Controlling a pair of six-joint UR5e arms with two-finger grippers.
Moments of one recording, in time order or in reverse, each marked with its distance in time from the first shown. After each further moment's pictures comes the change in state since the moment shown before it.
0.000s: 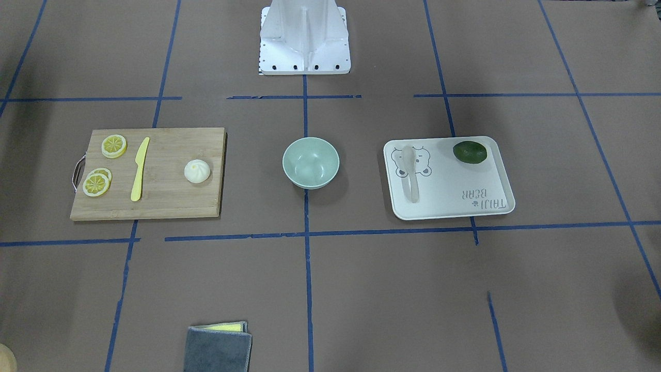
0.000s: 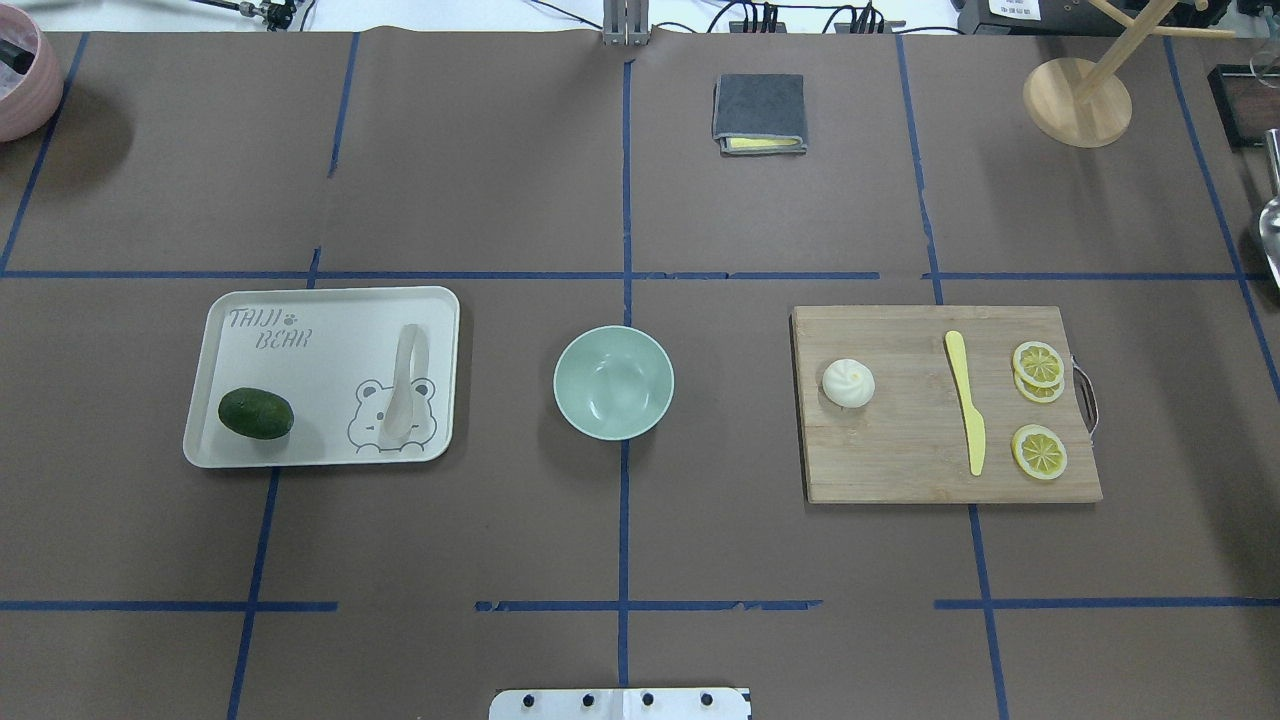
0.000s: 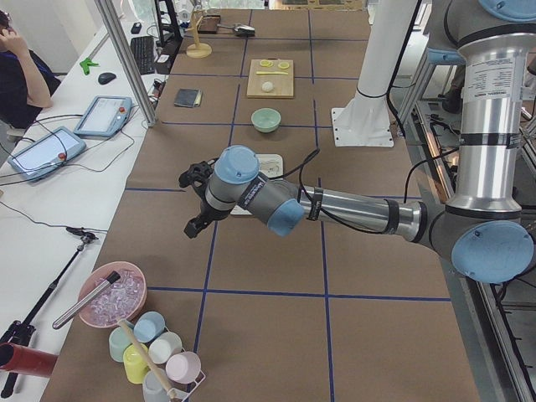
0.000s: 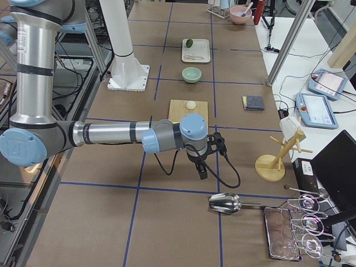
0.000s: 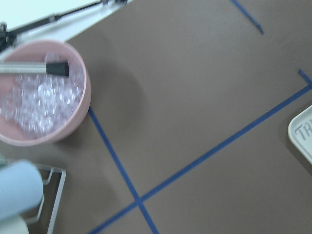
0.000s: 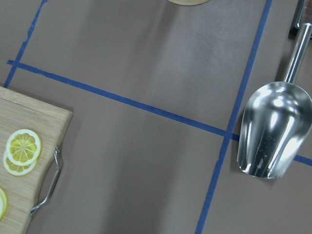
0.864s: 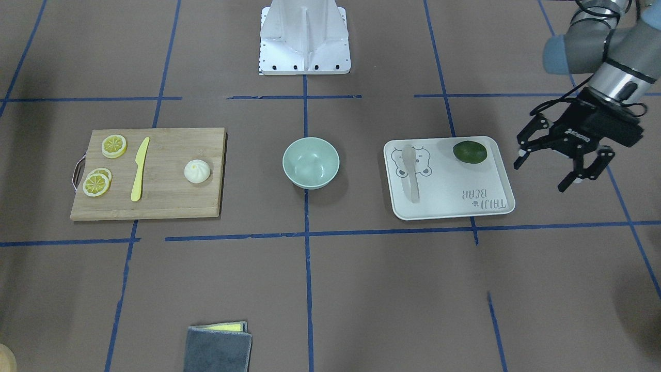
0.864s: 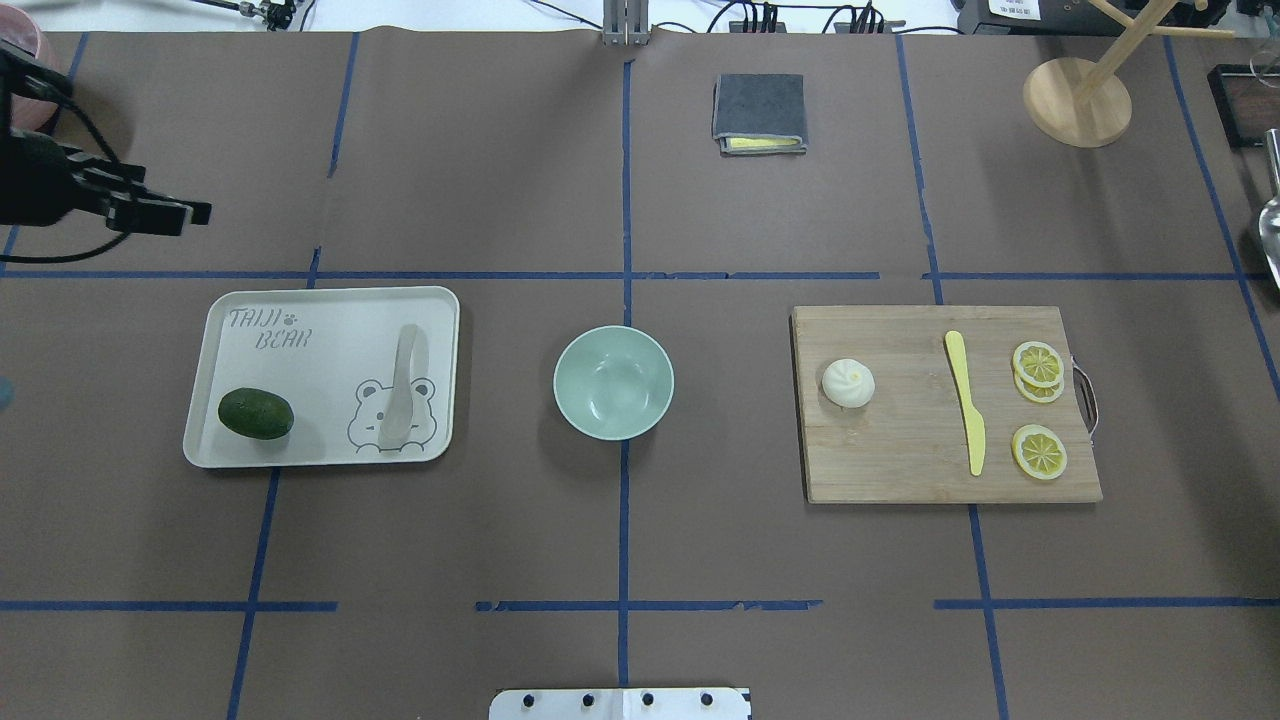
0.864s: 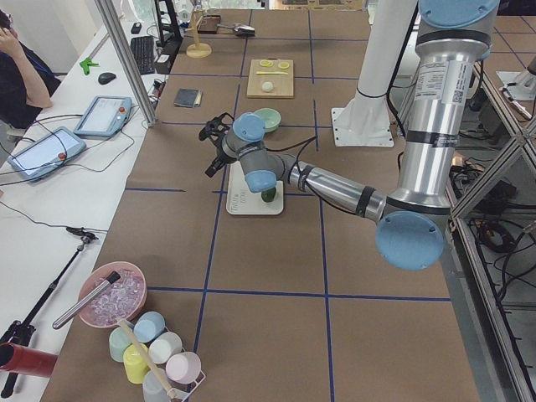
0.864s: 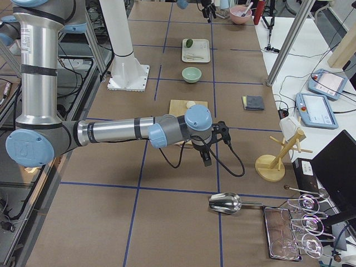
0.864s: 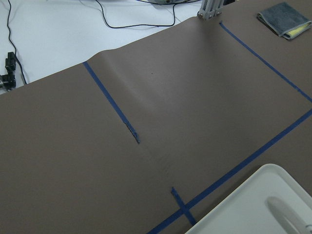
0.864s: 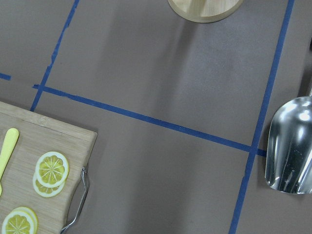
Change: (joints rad) left arm 0.517 -0.142 -0.064 -0.170 0.356 -0.795; right arm -0.019 0.020 0.014 0.015 0.024 0.087
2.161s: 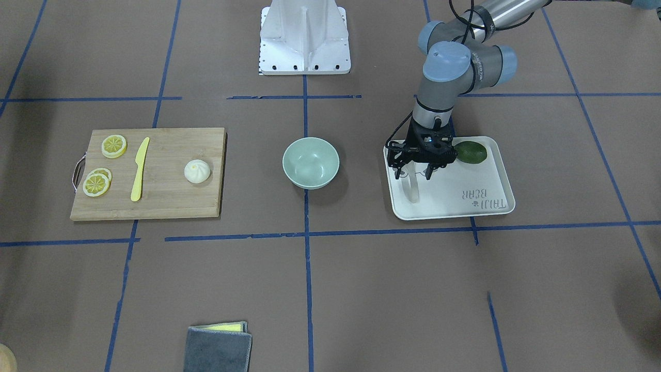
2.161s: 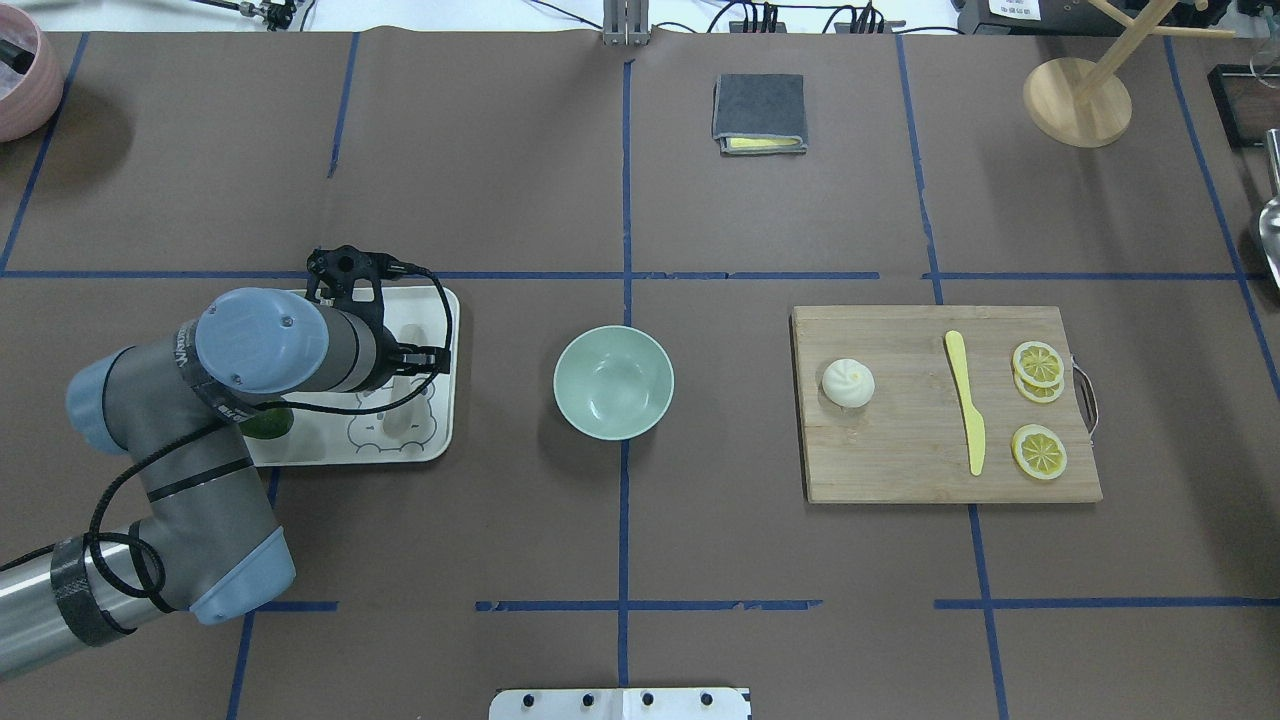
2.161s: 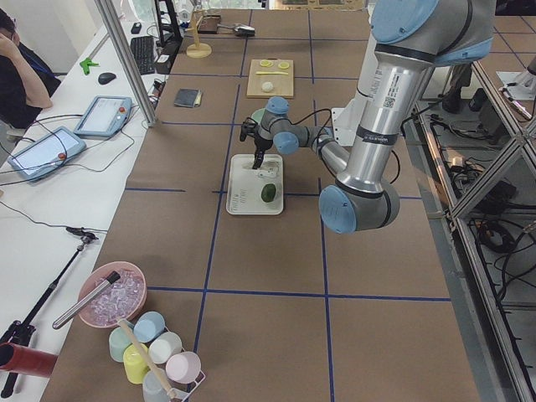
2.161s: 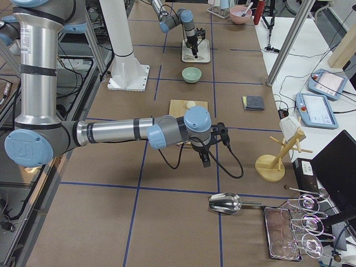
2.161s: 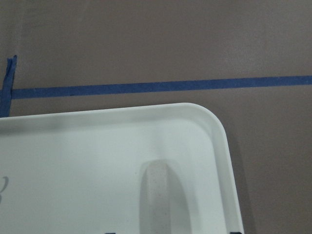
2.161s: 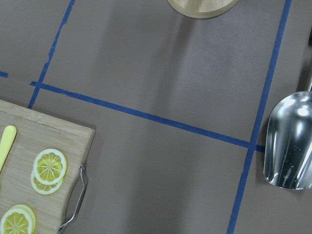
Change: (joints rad) left arm 0.428 -0.228 0.077 0.441 0.324 -0.536; right arm 0.000 -0.007 0.000 -0.001 -0.001 -0.001
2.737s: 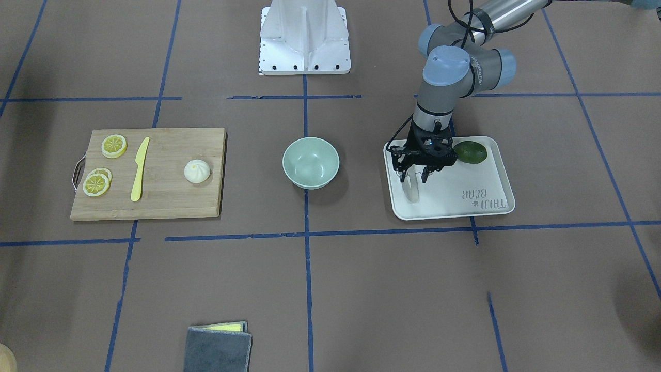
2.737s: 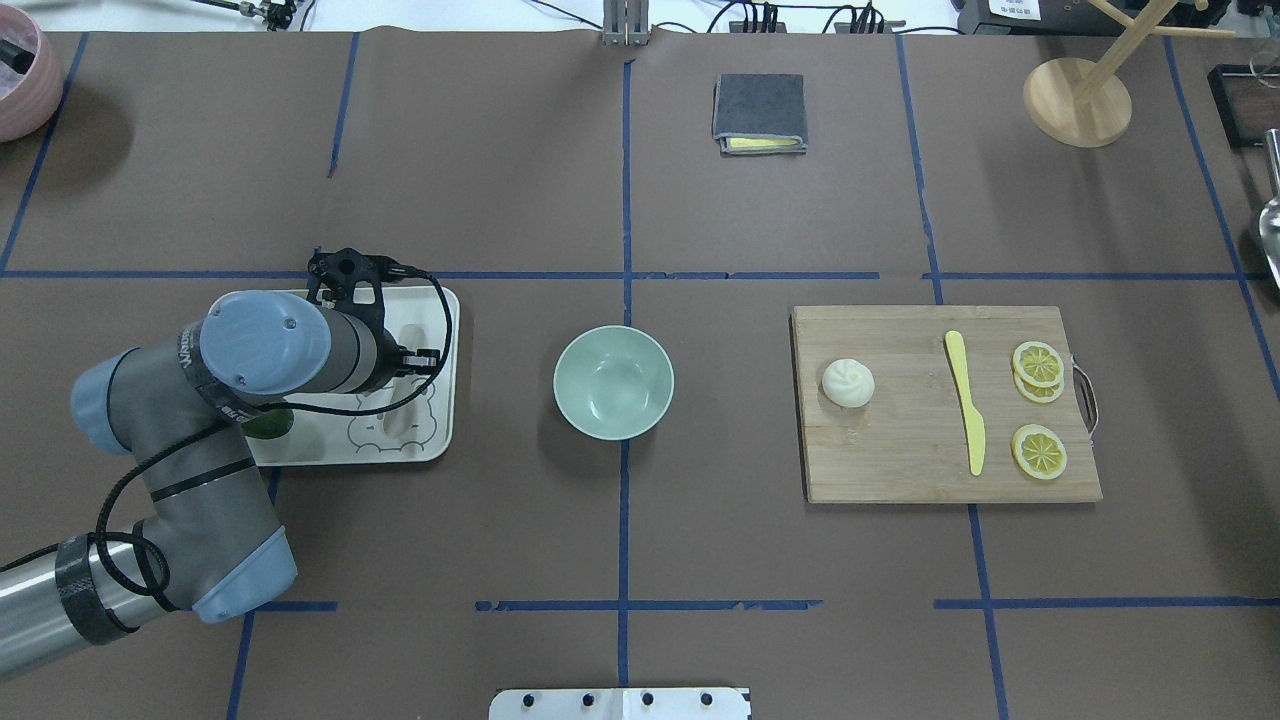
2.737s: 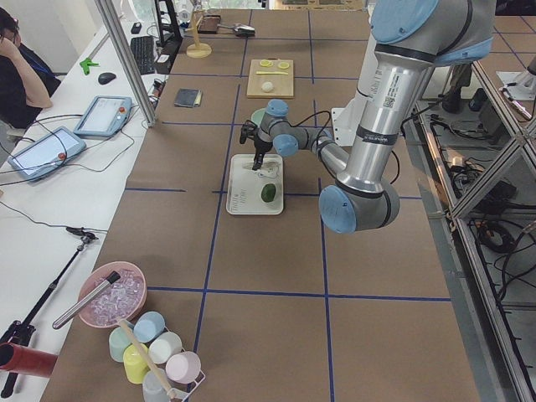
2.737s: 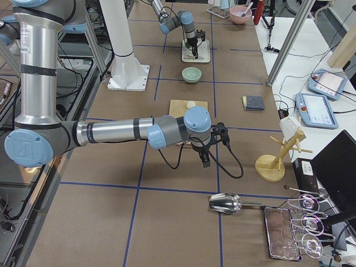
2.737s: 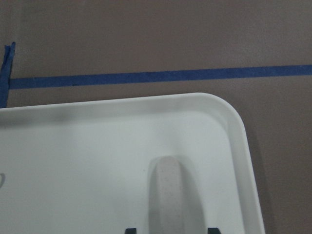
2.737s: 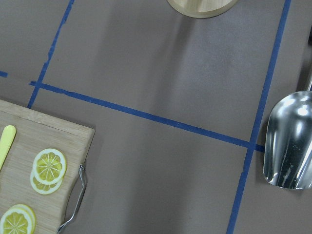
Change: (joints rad) left arm 0.001 -0.001 0.010 -0.005 0.001 0.003; right arm 0.000 0.000 -0.001 0.000 -0.001 0.000
